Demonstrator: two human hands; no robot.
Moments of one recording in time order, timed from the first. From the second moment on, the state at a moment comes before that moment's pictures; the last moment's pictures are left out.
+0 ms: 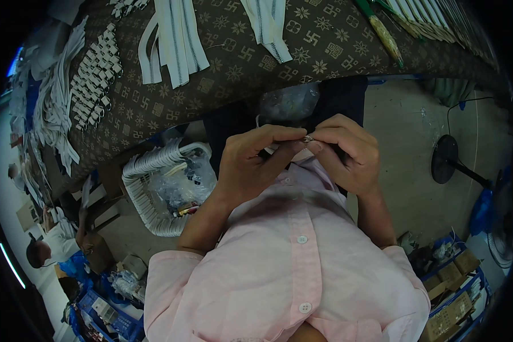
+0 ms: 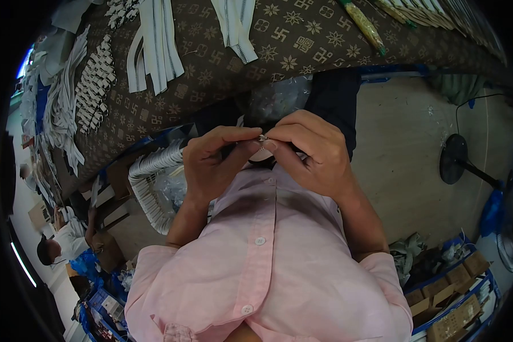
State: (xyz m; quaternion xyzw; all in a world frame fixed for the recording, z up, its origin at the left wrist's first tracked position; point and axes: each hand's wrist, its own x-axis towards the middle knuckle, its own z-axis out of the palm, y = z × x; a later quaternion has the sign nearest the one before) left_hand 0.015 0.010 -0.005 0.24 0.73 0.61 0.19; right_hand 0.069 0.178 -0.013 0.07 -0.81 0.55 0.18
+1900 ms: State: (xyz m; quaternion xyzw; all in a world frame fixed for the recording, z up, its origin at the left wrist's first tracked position) left_hand 0.012 0.022 0.001 0.17 0.73 0.60 0.29; right_hand 0.072 0.173 -0.022 -0.11 -0.59 0.80 0.05
